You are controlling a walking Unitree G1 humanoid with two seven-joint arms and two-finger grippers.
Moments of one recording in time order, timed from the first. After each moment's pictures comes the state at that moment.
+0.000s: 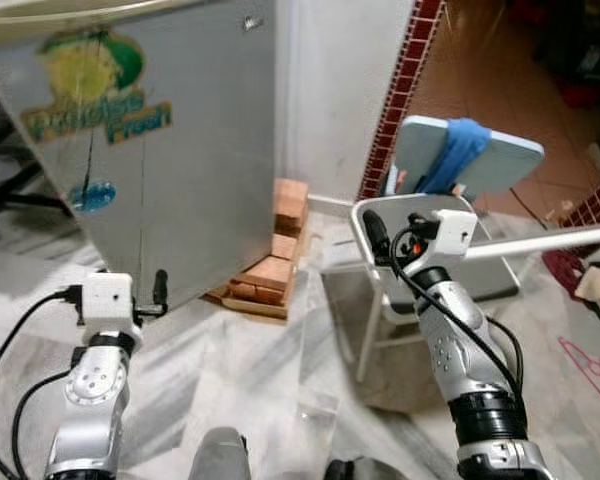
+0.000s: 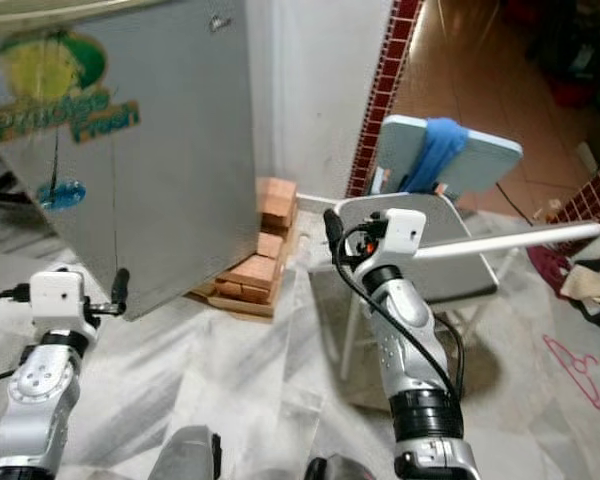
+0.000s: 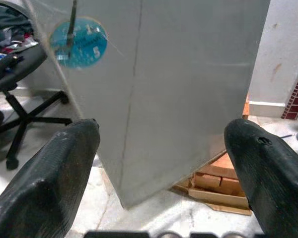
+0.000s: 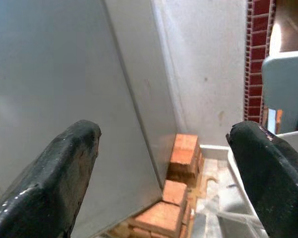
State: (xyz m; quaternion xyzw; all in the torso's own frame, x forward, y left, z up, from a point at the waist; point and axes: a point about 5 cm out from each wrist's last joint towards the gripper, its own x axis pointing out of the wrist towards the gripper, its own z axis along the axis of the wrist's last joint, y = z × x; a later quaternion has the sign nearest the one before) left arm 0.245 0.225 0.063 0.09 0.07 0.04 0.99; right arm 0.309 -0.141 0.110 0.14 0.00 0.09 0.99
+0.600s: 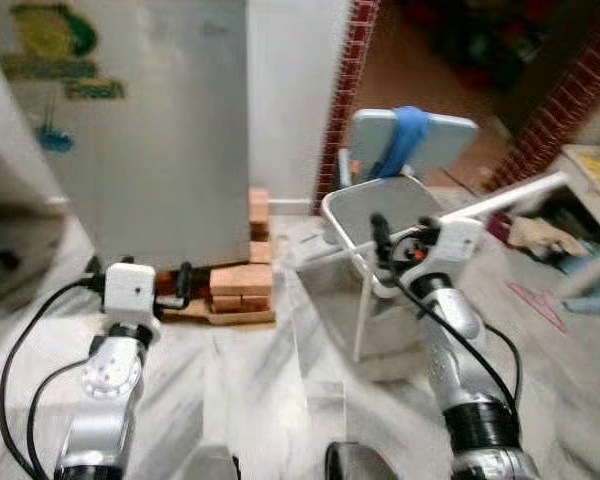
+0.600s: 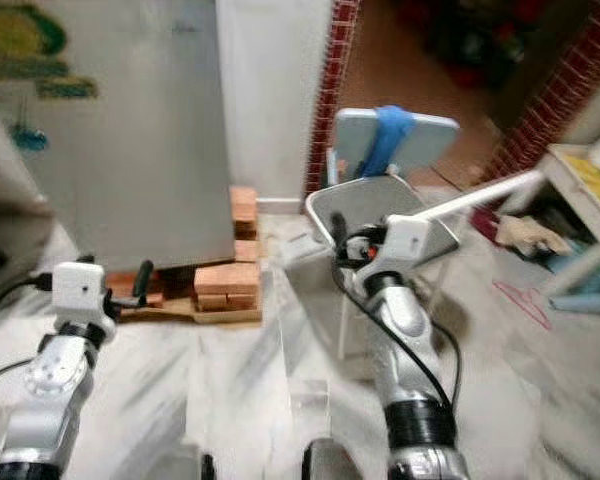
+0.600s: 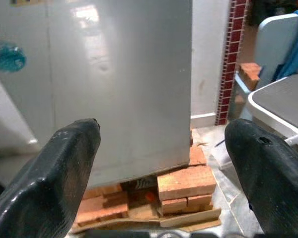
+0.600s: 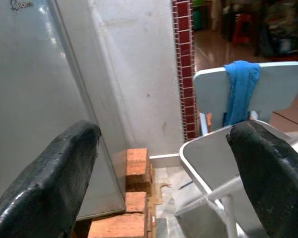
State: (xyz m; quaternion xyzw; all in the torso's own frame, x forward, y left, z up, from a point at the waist) left arm 0.251 0.208 0.073 0.09 0.04 0.01 1.00; right arm 0.303 -0.142 0.107 0.12 -0.01 0.07 0.99
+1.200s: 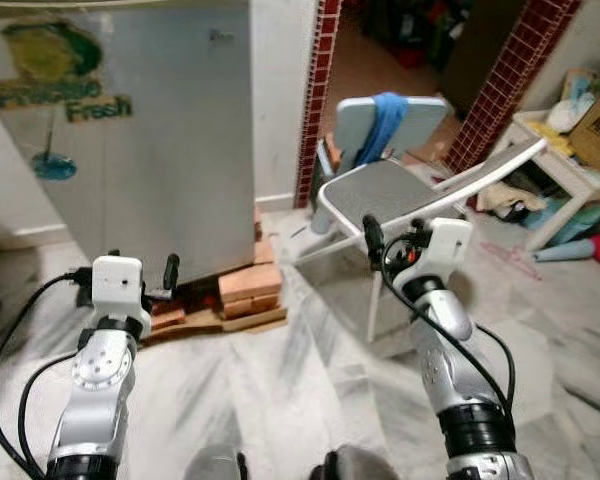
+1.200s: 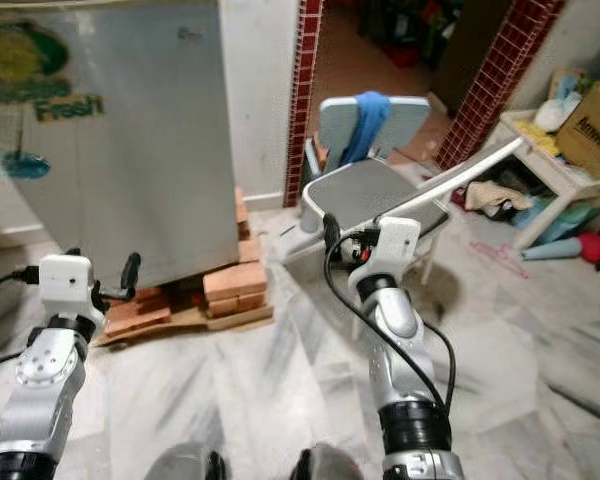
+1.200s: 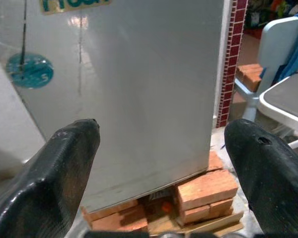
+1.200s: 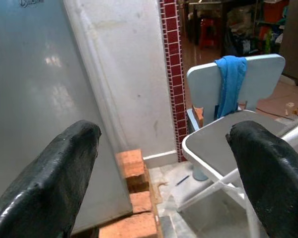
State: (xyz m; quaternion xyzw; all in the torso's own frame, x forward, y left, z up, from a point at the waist) left arm 0.259 0.207 0.073 0.07 0.04 0.01 1.00; right arm 0.302 -0.153 0.102 0.11 -0.01 0.05 0.99
